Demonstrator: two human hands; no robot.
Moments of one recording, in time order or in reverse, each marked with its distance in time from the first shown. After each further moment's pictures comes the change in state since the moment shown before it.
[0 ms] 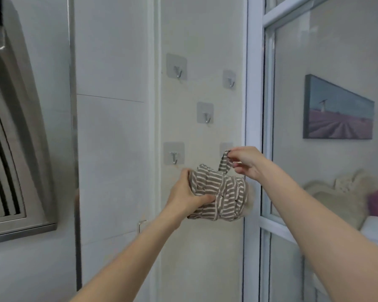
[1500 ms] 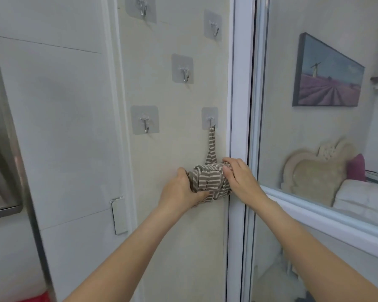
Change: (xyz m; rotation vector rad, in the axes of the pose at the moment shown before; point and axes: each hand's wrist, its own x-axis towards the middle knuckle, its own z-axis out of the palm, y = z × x) left_hand 0.022 -0.054 0.058 0.625 -0.040 -0.029; right_hand 0.008 0.154 -0.041 -0.822 0.030 -0.513
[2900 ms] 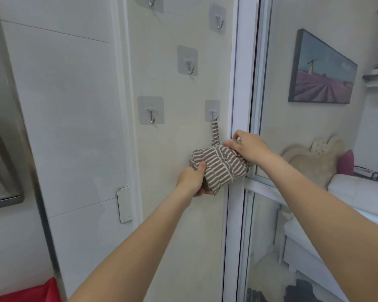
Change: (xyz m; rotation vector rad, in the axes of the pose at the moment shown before) left_hand 0.014 0.007 0.019 -0.700 -0.146 -0.348; right_hand 0.047 -0.026 -0.051 -0.234 -0.110 0.223
